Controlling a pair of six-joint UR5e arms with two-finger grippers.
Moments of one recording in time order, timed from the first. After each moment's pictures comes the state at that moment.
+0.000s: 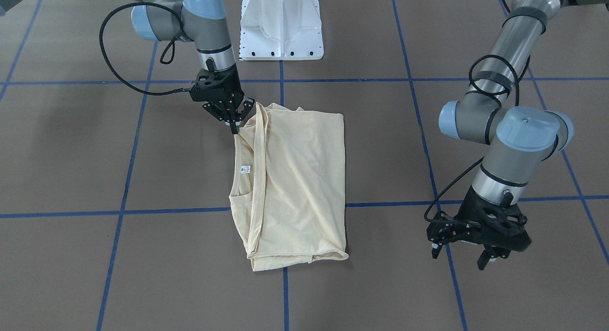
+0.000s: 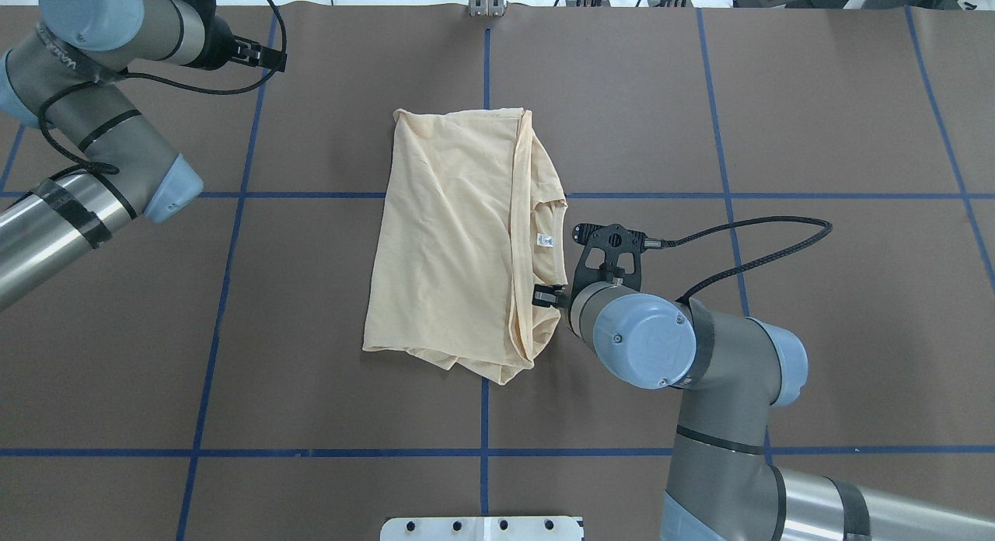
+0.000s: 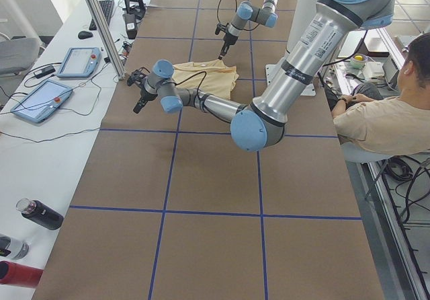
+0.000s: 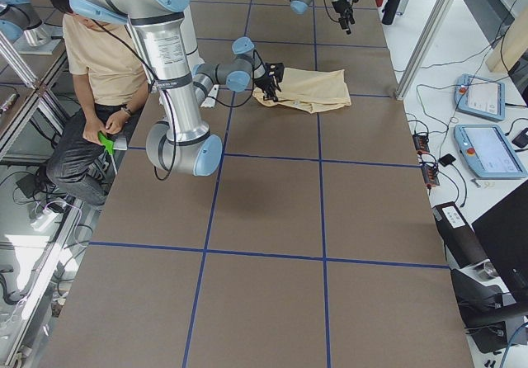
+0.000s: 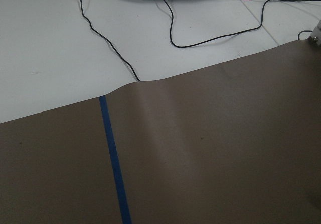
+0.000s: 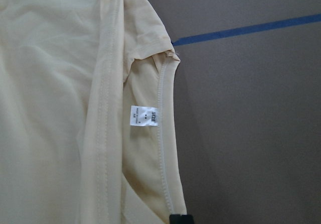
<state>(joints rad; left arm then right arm) -0.97 -2.18 -1.20 -2.38 -1.81 -0.69 0.32 -1.15 1.84 -1.34 1.38 1.47</state>
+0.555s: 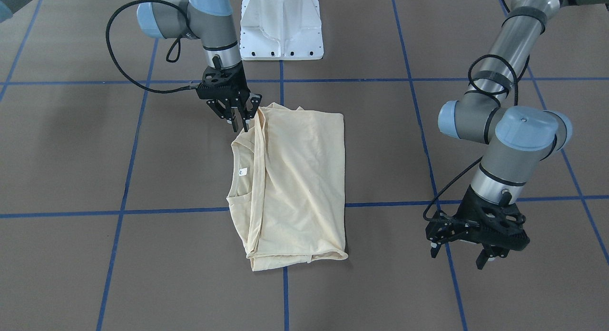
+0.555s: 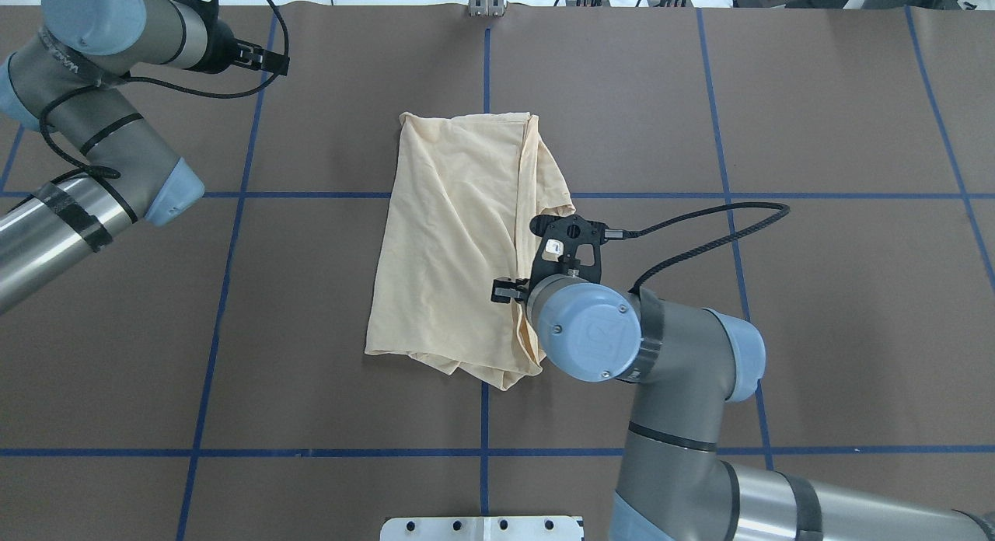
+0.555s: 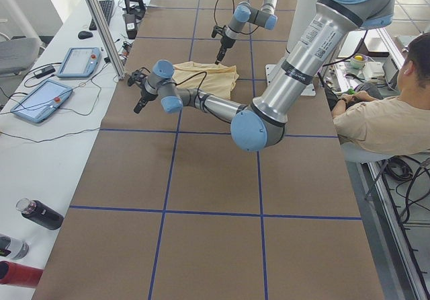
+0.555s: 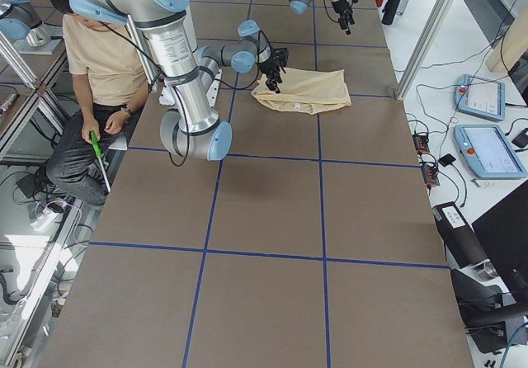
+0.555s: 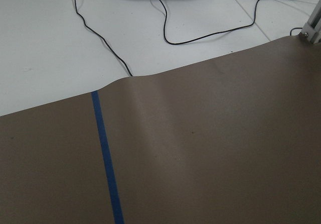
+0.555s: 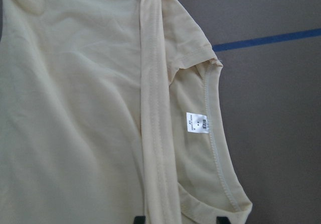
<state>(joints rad) -0.97 -2.18 -1.20 -2.38 -1.81 -0.69 0.33 -0.93 1.74 -1.53 1.39 1.47</state>
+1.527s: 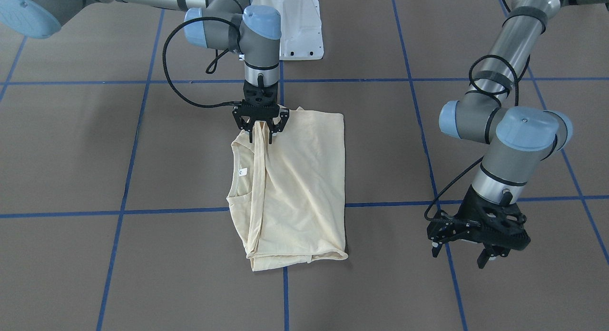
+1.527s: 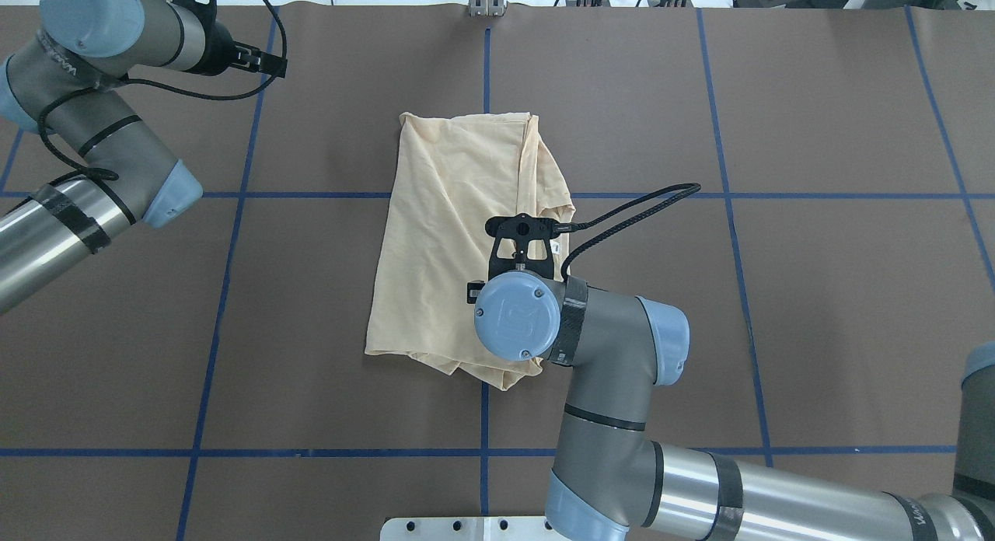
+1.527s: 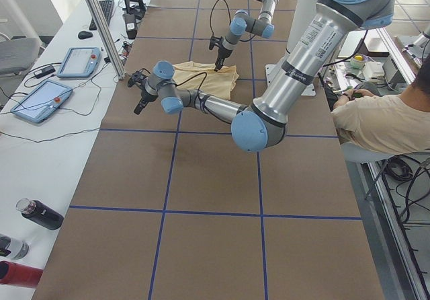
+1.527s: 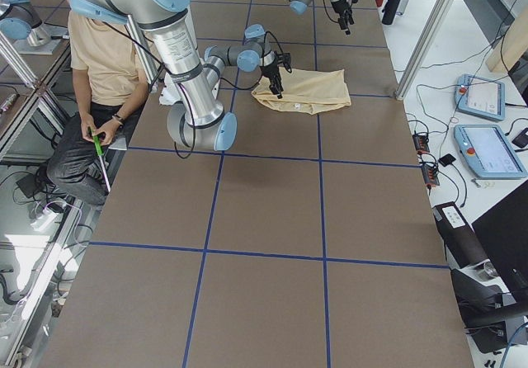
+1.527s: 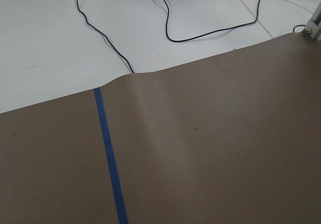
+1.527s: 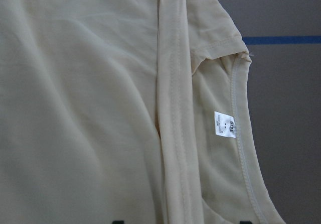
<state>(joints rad) -0.97 -2.17 -1.20 -2.38 -1.81 -0.69 0.33 -0.88 1.63 -1.57 1.40 1.38</state>
